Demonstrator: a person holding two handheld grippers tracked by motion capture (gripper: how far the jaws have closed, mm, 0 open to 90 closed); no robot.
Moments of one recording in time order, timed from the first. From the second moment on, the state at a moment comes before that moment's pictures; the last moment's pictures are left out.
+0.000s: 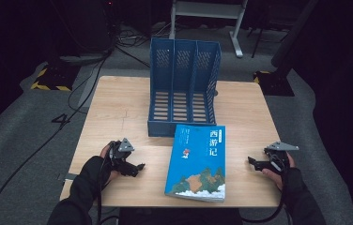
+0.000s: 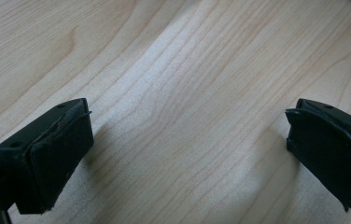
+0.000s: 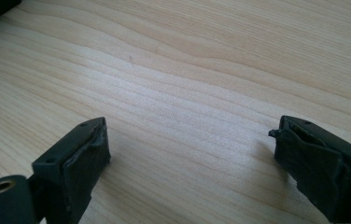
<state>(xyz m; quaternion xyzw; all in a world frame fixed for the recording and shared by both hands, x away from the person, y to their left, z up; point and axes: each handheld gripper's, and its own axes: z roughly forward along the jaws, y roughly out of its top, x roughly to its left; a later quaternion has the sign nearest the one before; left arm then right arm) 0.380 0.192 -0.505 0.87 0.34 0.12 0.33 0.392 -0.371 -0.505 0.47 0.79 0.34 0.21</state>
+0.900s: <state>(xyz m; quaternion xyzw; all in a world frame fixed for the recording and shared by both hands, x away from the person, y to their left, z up) 0.367 0.171 -0.505 0.88 0.32 0.12 0.33 0.371 -0.343 -0.457 0.40 0.82 0.38 0.18</state>
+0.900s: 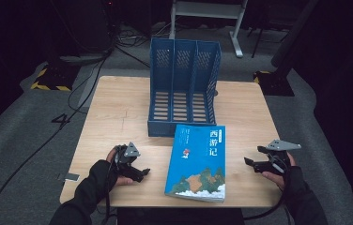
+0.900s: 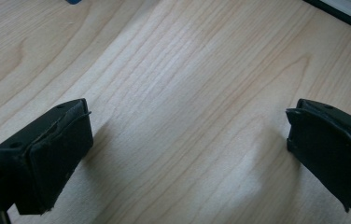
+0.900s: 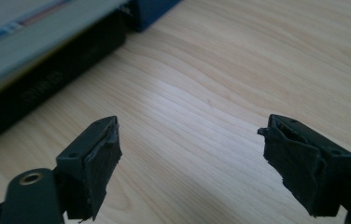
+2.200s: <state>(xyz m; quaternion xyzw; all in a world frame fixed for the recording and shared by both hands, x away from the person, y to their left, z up) 0.367 0.147 -0.485 0.89 0.28 0.12 0.34 0.343 -0.257 -0.391 0.28 0.85 0.41 0.13</state>
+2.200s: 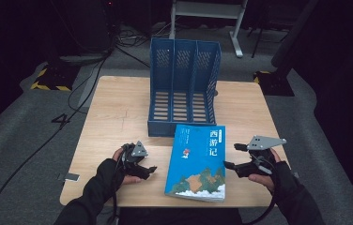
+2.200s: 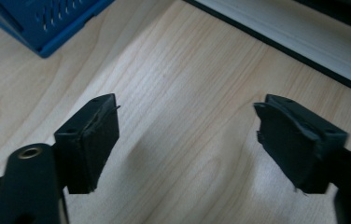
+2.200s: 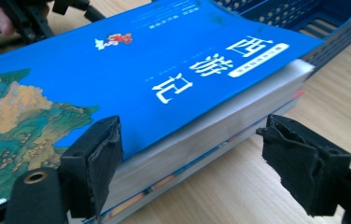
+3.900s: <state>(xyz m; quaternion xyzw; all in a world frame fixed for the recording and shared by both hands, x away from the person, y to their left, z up) 0.410 0.110 -0.467 0.87 0.27 0.14 0.38 0.375 -0.229 -0.407 0.23 0.89 0.40 0.04</state>
